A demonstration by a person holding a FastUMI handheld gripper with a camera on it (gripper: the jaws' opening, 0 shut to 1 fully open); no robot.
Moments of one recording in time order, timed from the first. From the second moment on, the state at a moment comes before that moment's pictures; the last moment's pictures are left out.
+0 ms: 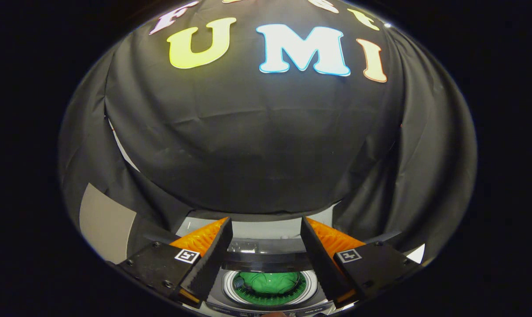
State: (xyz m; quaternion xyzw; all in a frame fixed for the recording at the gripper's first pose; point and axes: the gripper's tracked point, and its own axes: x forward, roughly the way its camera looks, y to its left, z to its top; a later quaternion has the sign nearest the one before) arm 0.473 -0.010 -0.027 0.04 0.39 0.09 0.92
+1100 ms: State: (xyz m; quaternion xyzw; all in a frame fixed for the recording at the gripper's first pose) arm 0.410 -0.017 -0.028 0.05 0.24 0.09 0.97
